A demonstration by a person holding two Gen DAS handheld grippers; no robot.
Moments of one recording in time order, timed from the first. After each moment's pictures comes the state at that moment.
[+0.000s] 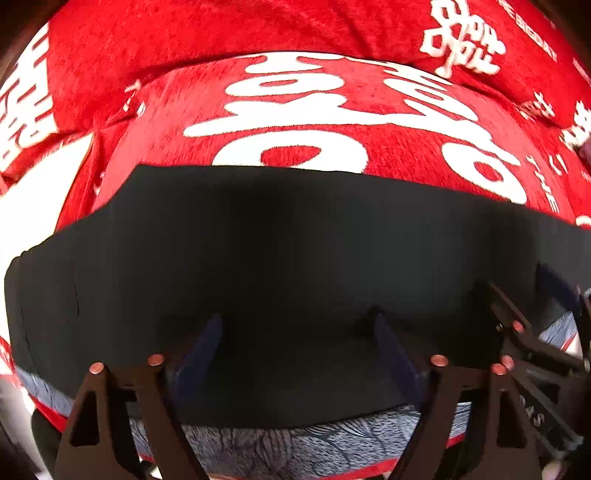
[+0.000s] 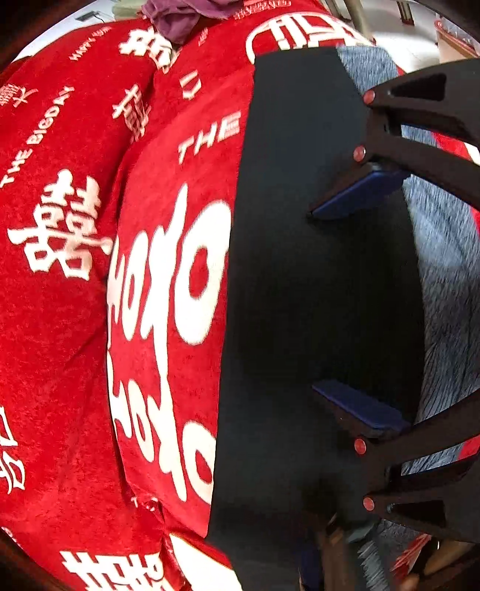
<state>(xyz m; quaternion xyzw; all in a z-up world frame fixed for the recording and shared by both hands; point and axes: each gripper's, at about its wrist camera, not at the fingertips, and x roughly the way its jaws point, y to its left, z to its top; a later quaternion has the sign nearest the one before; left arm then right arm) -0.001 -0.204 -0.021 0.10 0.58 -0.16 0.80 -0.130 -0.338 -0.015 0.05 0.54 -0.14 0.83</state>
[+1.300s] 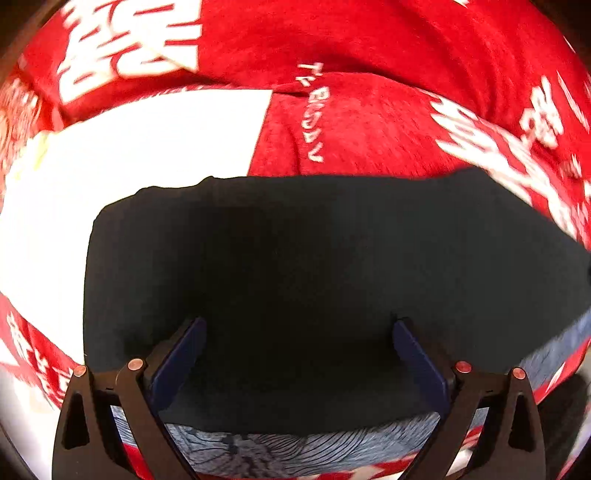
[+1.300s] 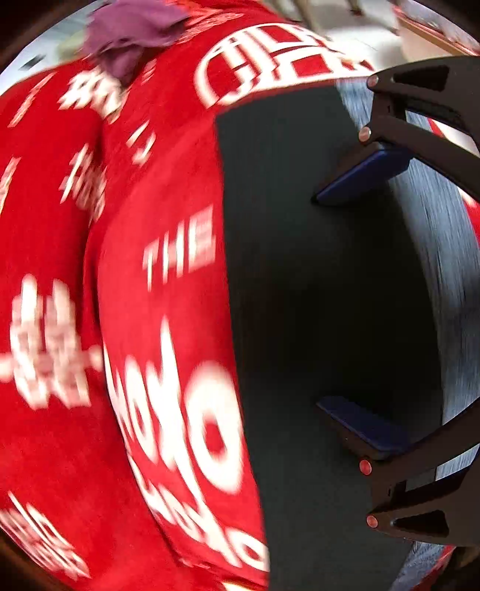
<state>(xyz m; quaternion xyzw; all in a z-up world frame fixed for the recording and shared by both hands) 0.044 0.061 -0.036 0.06 0.53 -0.11 0.84 -0.177 -0.480 -0.027 0.13 0.53 -0.26 0.80</state>
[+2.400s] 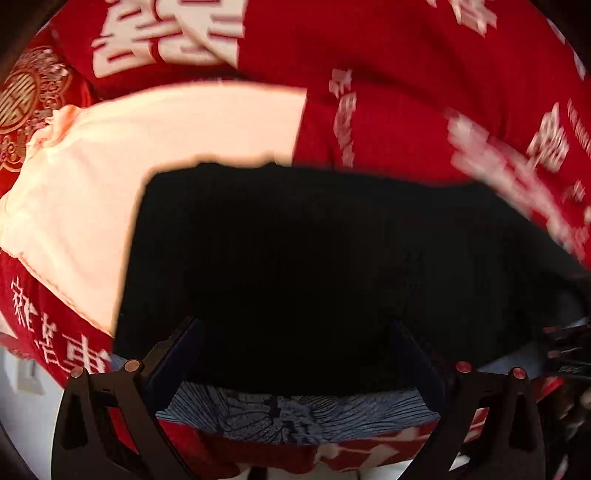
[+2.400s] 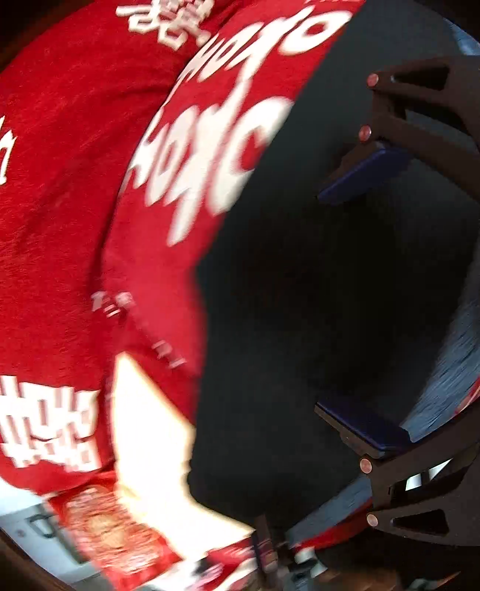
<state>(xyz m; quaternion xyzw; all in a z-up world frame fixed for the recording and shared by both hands) 0.035 0.082 -0.054 0.02 0.54 -0.08 0.84 -0.075 -0.142 -0.022 -0.05 0.55 0.05 0.83</state>
